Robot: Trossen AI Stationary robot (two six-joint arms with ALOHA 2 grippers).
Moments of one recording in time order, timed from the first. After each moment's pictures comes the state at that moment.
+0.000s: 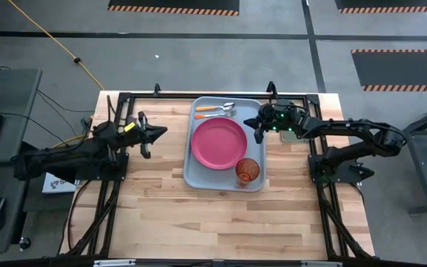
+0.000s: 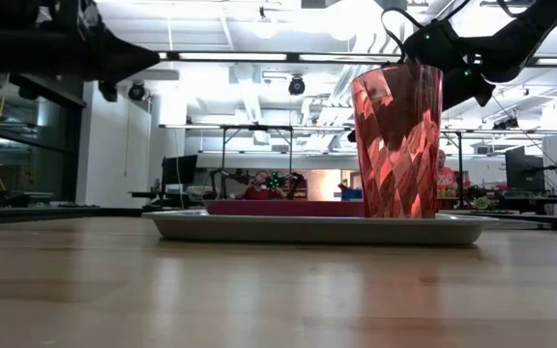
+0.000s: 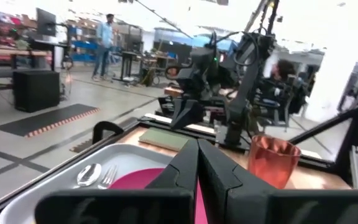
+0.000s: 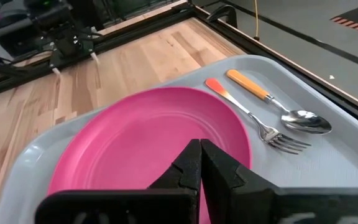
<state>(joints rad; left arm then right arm) 0.32 0.39 0.14 0.36 0.07 -0.16 -0.52 1.27 0.52 0.34 -0.24 0.13</state>
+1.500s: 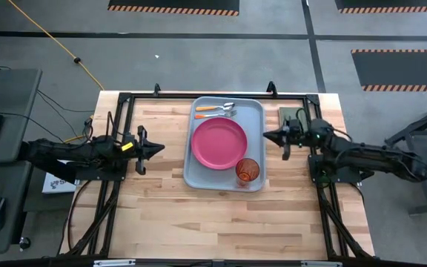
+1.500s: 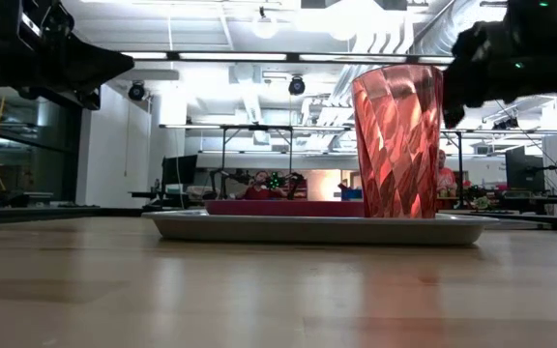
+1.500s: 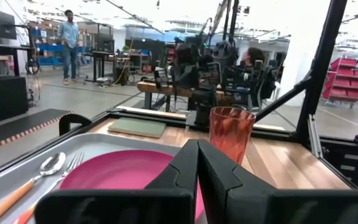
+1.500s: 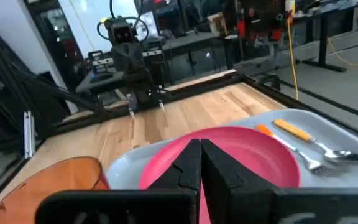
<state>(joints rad) -0.05 0.13 0.01 0.23 -0.19 -0.07 -0.42 0.62 0.17 0.40 -0.29 0.20</state>
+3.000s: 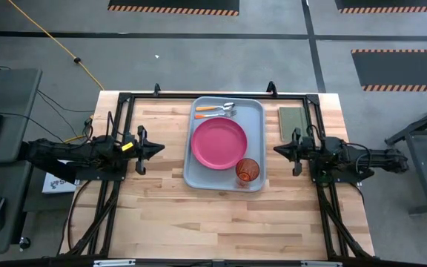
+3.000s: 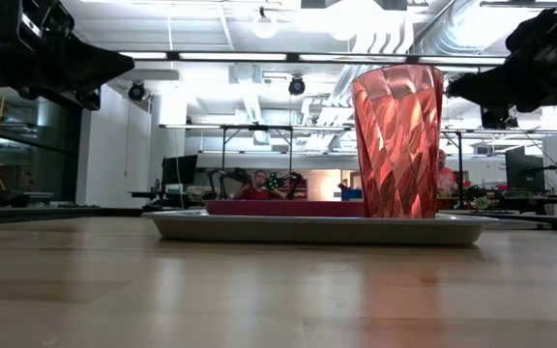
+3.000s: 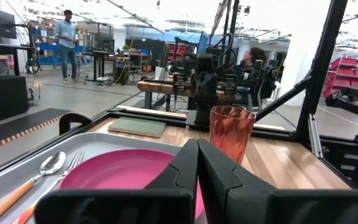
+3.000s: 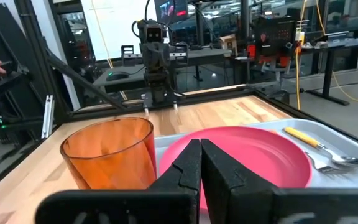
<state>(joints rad) -0.05 0.13 0.01 0.23 -0.19 -0.08 -0.02 0.01 0.01 0.03 0.08 0.10</state>
